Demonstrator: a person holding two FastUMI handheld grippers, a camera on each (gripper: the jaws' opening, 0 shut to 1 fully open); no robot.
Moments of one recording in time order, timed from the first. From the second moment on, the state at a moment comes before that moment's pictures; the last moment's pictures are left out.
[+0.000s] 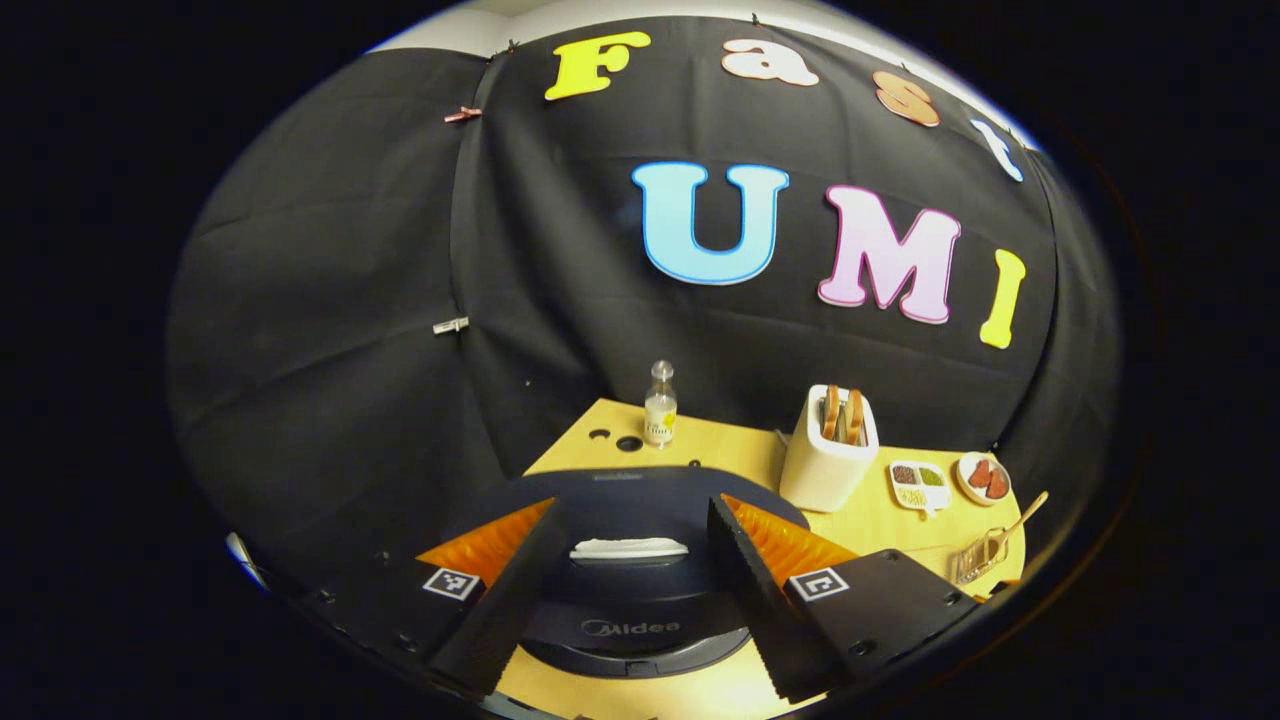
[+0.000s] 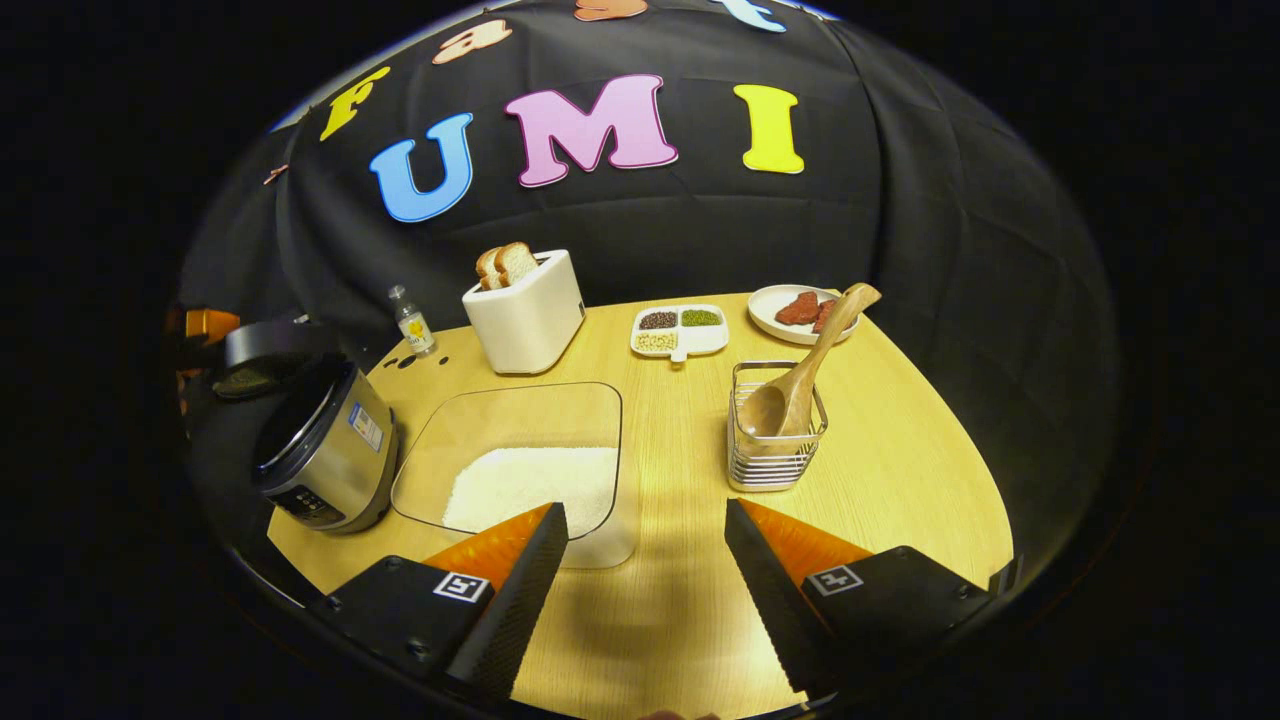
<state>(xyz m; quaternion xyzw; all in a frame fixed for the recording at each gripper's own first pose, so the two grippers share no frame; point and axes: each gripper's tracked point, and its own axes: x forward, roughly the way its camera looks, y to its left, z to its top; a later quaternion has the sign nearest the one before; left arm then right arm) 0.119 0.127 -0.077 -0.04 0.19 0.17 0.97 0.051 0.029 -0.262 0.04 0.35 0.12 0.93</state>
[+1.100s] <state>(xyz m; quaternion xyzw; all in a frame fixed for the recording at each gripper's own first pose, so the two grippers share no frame) 0.096 0.112 -0.168 0.00 0.17 0.16 0.97 0.027 -0.007 -0.257 0.03 0.36 0.12 0.93</state>
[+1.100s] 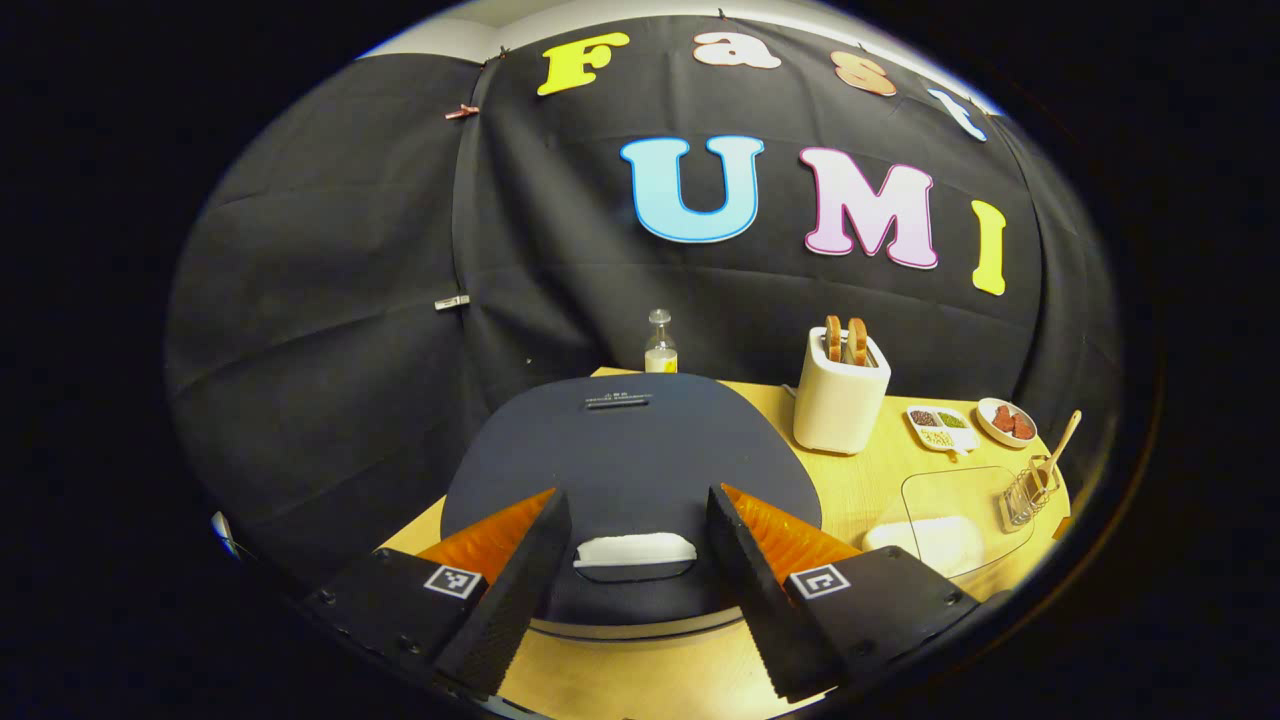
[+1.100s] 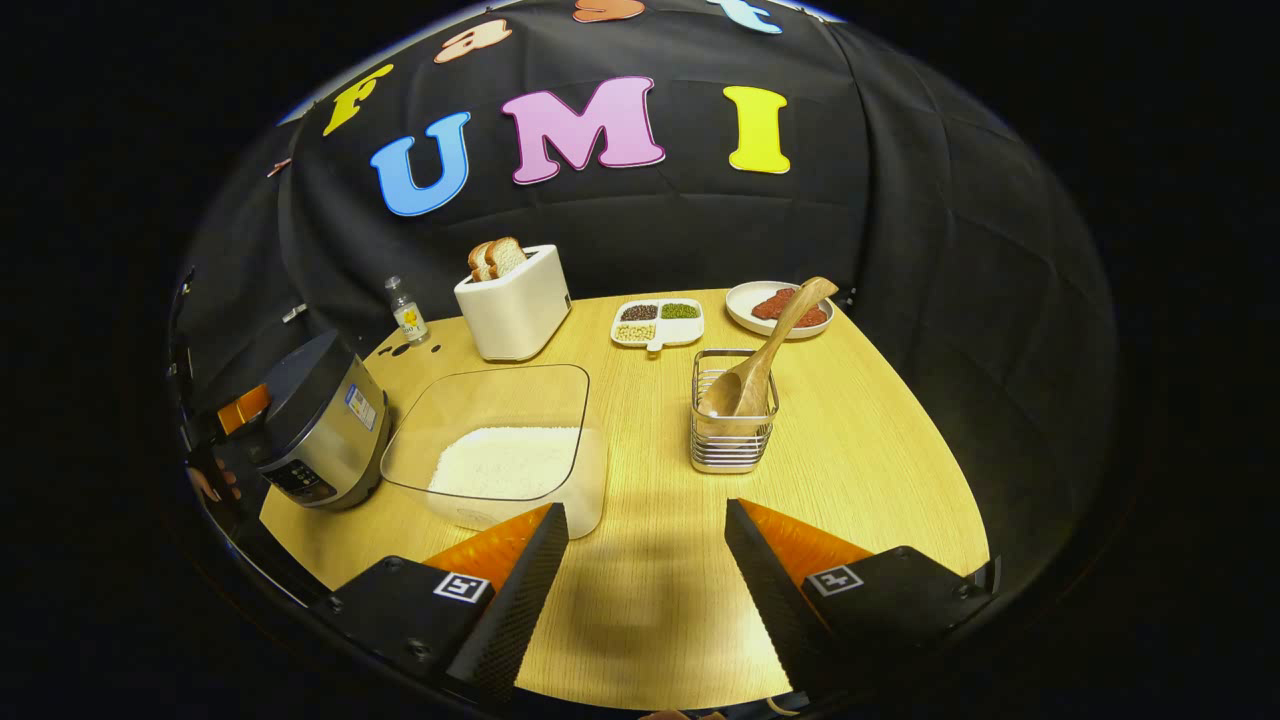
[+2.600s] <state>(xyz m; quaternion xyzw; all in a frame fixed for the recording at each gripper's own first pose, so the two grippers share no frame) -0.011 -0.043 -0.020 -0.02 0.03 0.04 1.00 0.005 -0.034 -0.034 0.04 0.10 0.10 0.99</state>
